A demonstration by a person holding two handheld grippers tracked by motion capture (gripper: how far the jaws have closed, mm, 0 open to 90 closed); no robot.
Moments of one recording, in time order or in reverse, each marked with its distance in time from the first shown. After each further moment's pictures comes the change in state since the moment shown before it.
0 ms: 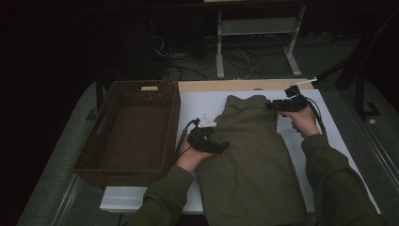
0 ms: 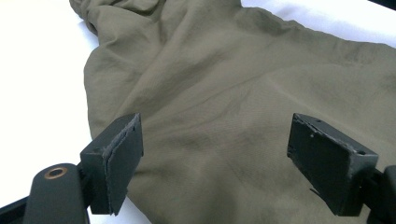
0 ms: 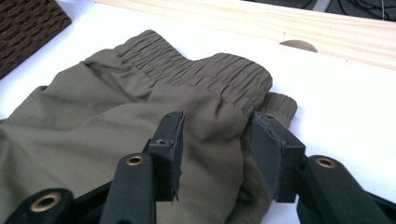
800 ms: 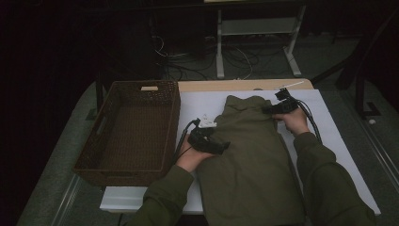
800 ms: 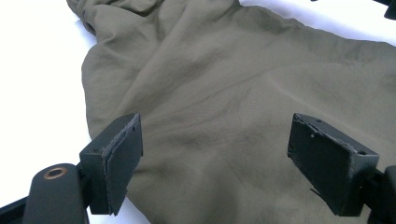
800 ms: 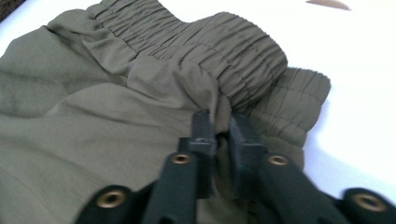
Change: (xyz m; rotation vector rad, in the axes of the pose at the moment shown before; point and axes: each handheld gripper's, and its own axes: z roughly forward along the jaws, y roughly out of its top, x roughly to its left) left arm -0.001 0.000 0.001 0.005 -0.001 0.003; right arm -0.003 -0.005 0.035 0.109 0.008 -0.007
